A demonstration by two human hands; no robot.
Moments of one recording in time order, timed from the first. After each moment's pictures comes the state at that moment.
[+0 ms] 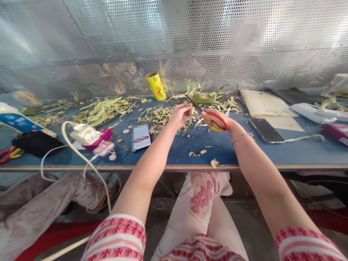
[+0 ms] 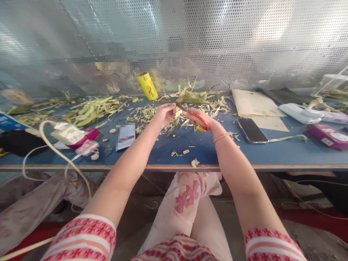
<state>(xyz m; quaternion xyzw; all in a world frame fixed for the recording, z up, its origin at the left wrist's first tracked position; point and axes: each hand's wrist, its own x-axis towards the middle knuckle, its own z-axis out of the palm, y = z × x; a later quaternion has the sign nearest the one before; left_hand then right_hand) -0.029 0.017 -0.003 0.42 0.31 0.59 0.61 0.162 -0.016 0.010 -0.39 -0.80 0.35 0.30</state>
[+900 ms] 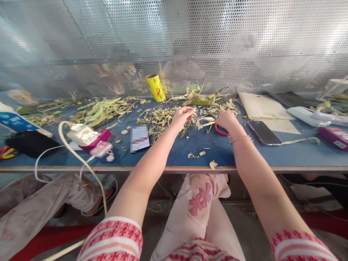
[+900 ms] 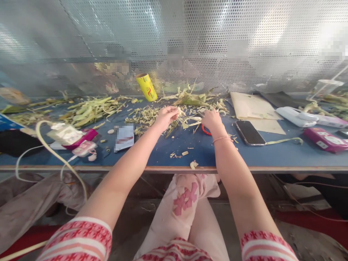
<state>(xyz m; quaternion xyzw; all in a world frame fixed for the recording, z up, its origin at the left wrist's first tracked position) -0.024 0.027 -0.017 0.52 0.39 0.55 0.52 0.191 0.023 -0.023 -0.66 -0.71 -0.03 0.25</state>
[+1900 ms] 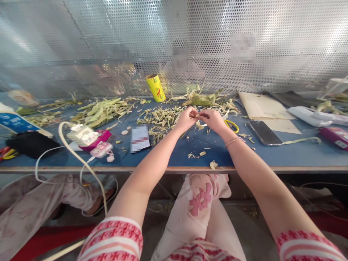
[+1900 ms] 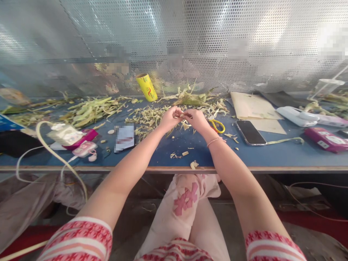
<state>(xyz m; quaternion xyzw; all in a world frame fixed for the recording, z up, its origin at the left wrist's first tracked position) -0.017 0.023 -0.025 0.71 0.40 0.49 0.30 0.143 0.011 -0.016 -0.45 -0.78 0.10 0.42</state>
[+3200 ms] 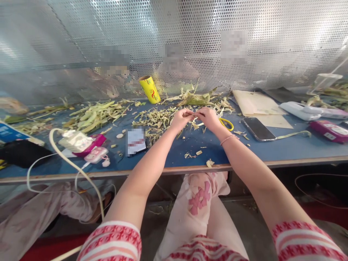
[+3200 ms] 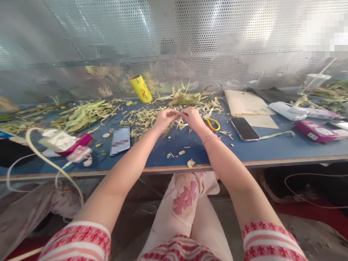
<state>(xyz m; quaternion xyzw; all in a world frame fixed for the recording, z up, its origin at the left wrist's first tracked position) -0.018 0.022 -0.025 0.64 0.38 0.51 0.43 0.149 0.016 -0.020 -0.43 -0.80 0.06 0.42</state>
